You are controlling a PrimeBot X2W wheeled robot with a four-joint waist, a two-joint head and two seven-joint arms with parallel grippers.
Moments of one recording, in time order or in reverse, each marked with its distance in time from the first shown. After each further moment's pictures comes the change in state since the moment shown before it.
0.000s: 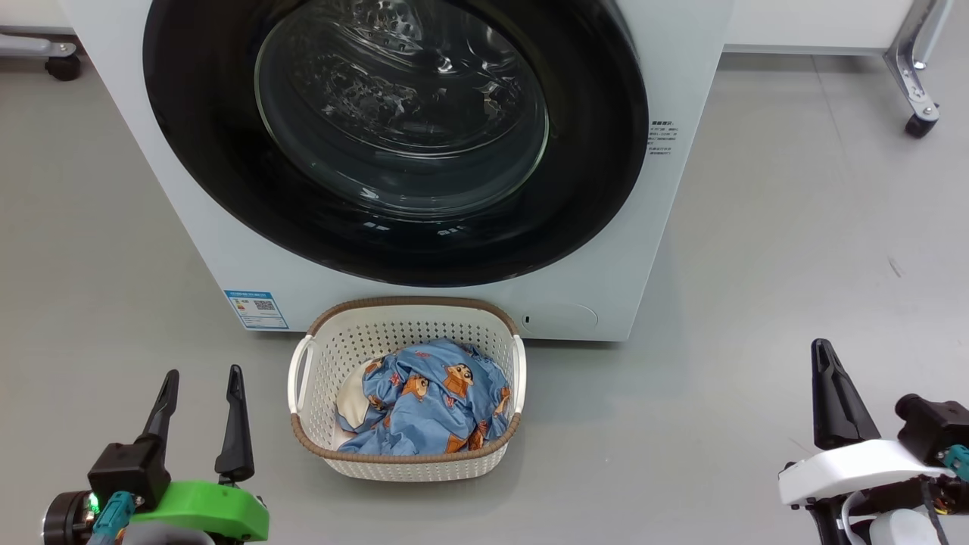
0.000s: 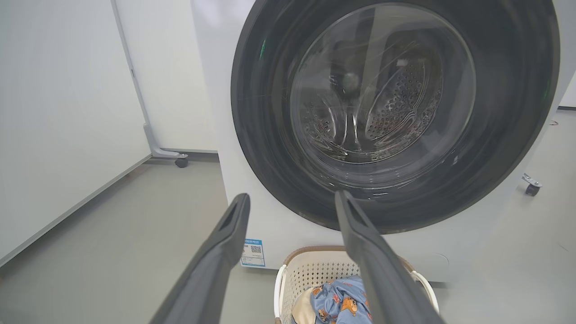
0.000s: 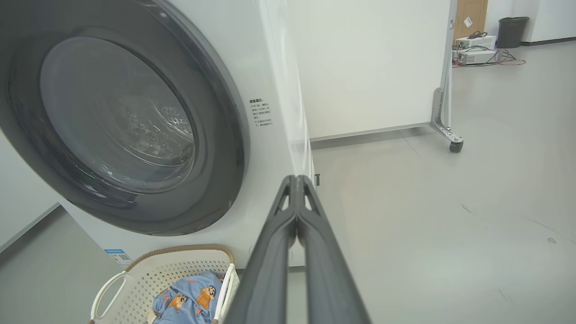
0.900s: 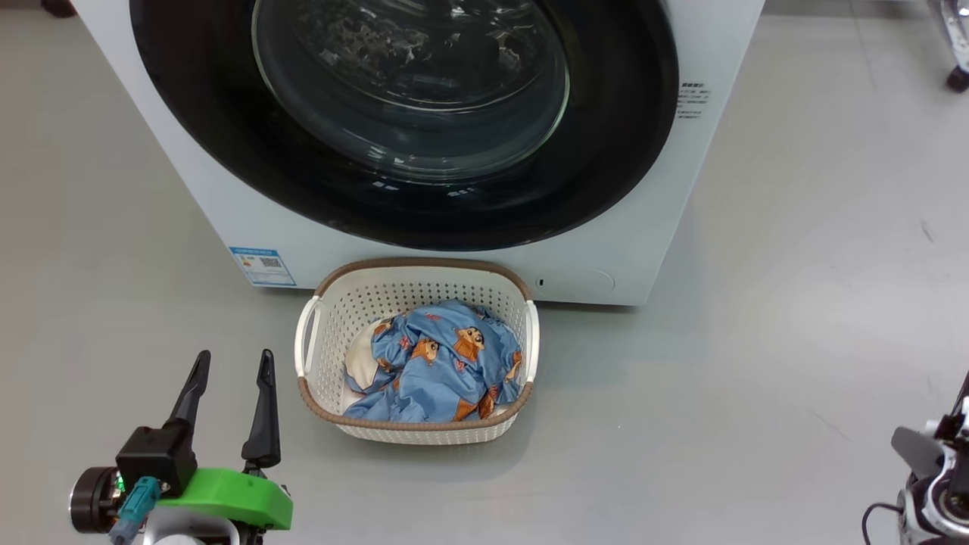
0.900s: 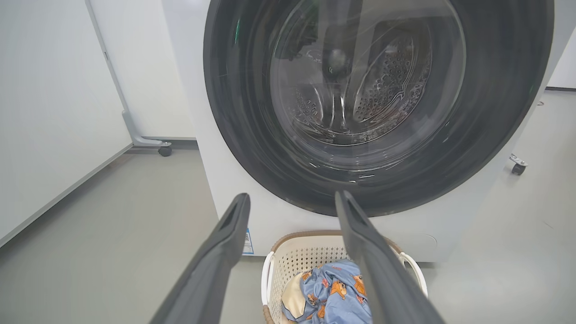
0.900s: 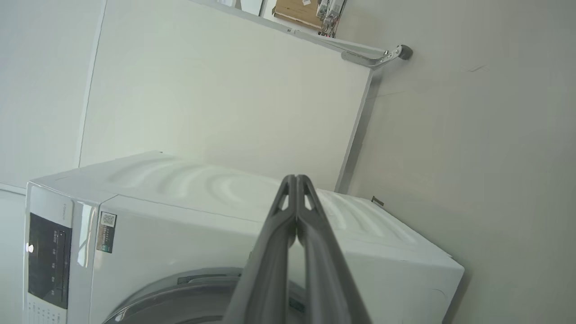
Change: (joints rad) left arm -0.027 -0.001 -0.060 -0.016 0.000 0.000 0.000; right arm -0.110 0.040 -0.271 0.007 1.060 0.000 -0.002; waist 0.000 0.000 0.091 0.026
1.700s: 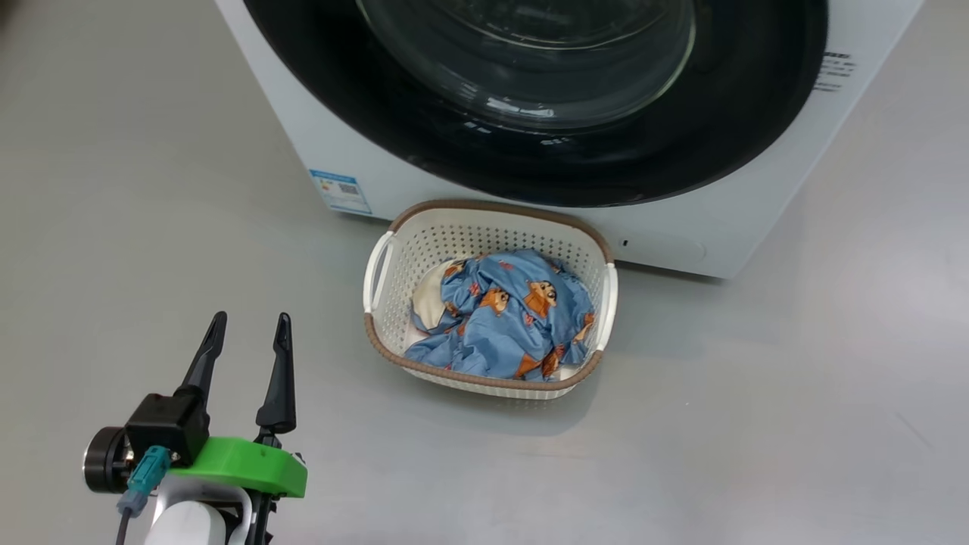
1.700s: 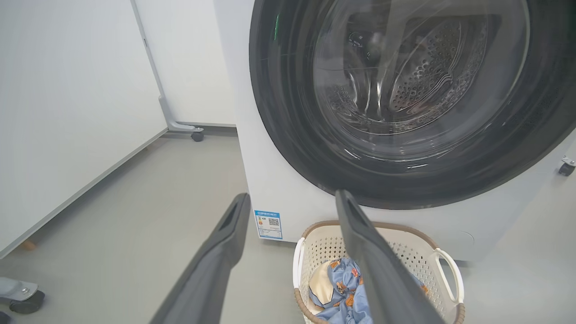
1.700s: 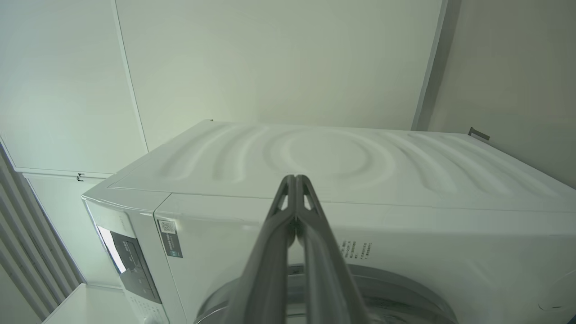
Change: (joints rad) left arm -0.066 -0.002 -0.040 -0.012 -0.012 0.000 0.000; right arm -0.216 -0.212 -0.138 0.042 0.339 0.000 0.337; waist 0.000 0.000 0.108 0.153
